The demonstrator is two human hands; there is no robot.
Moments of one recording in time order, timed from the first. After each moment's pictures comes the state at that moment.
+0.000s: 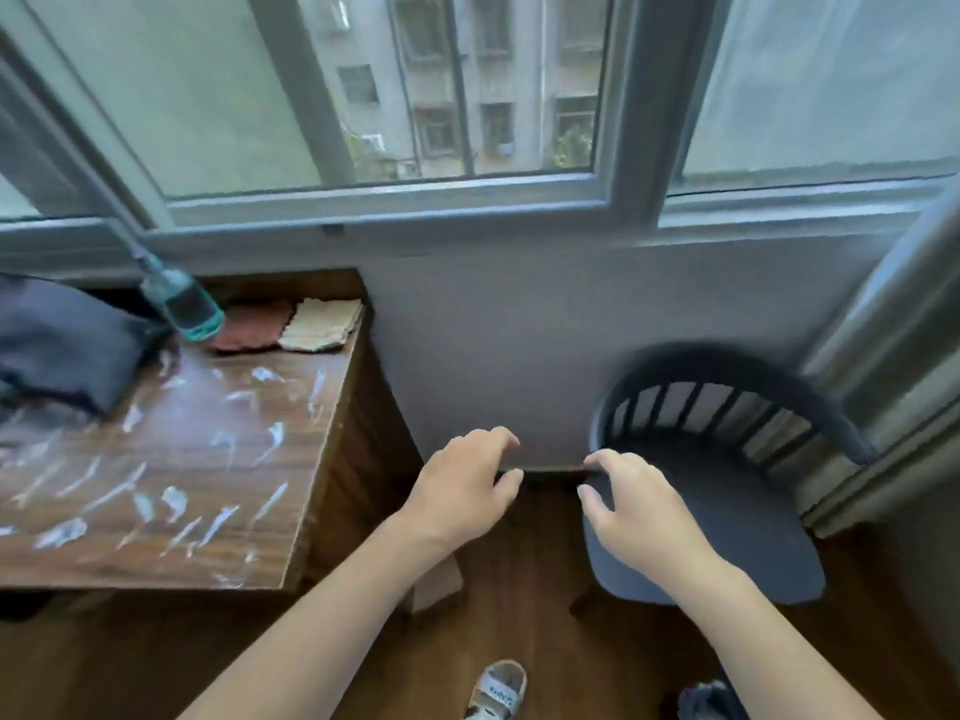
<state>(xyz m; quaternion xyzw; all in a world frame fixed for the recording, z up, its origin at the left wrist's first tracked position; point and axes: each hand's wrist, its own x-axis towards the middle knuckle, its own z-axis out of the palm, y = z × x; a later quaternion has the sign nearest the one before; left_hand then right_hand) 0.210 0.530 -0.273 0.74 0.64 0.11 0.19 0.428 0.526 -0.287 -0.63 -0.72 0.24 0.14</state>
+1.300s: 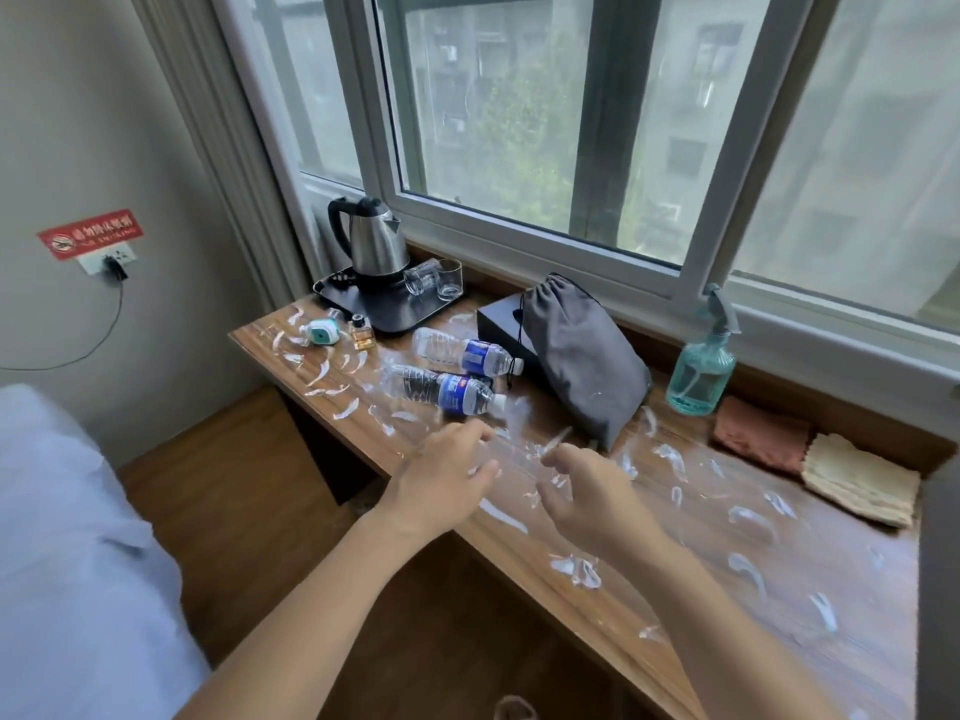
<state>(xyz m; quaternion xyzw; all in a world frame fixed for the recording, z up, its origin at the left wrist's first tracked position) -0.402 0.345 -0.199 0.46 0.85 0.22 0.12 -0.250 0.481 -0.224 -0.28 -0.92 0.26 0.12</state>
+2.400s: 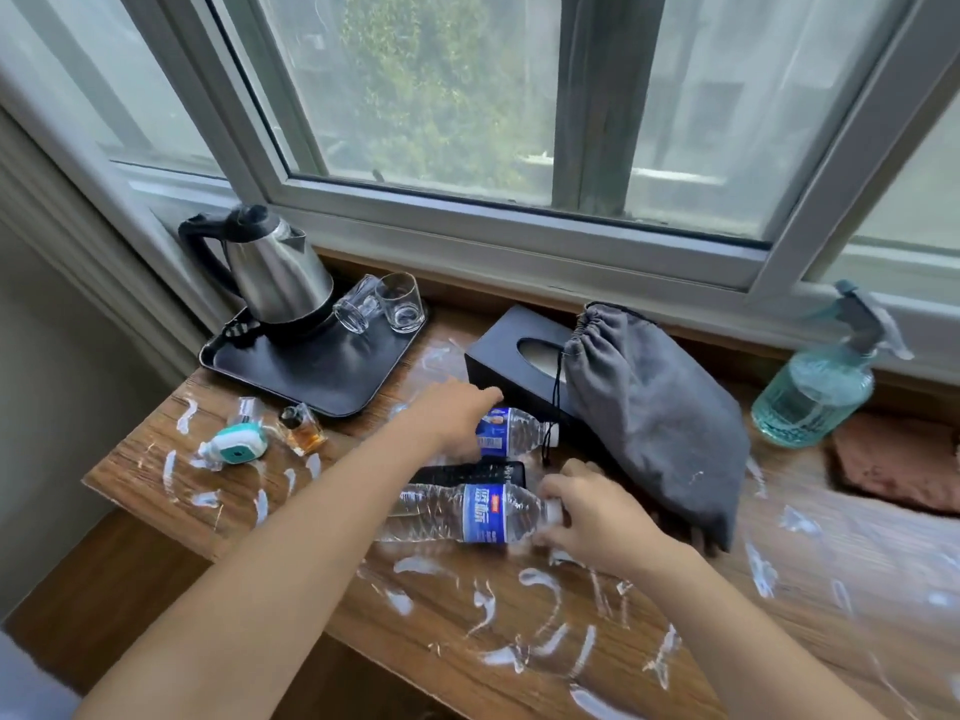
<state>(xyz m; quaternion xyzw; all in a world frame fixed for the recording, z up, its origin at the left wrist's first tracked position) -0.700 0.594 -0.260 0.65 0.73 -0.16 0.15 -0.463 0.603 -0.310 -0.33 -0.90 0.27 -0.02</state>
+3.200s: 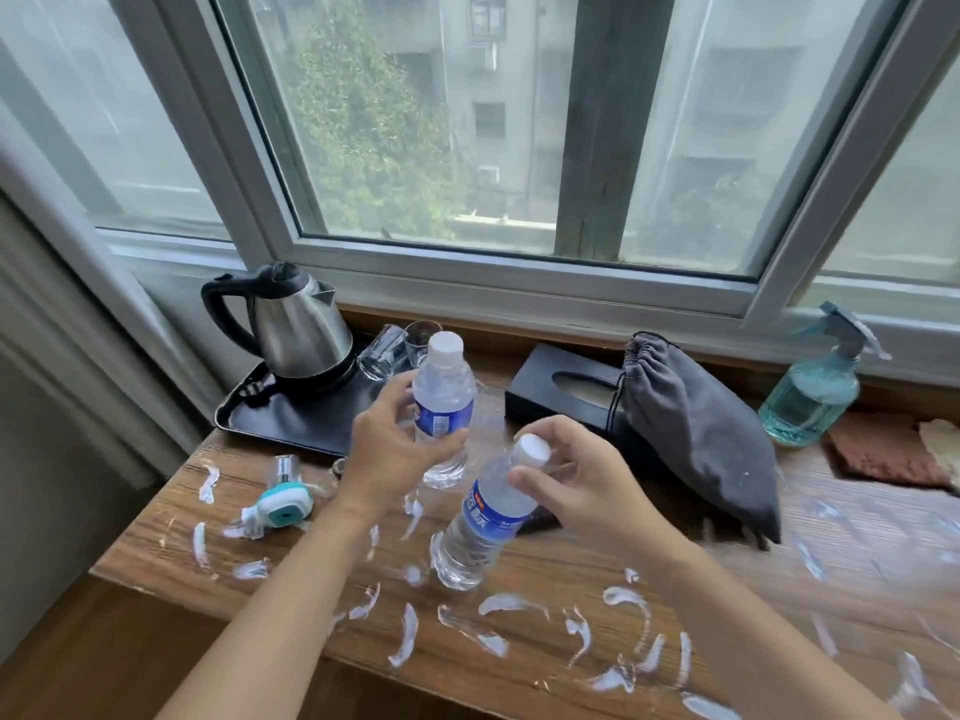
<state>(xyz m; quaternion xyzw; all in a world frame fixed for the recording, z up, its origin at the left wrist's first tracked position) -0.804 0.485 -0.235 0.51 0.66 0.51 0.21 -0.563 0.529 -0.214 -0.34 -0.76 0.45 0.30</state>
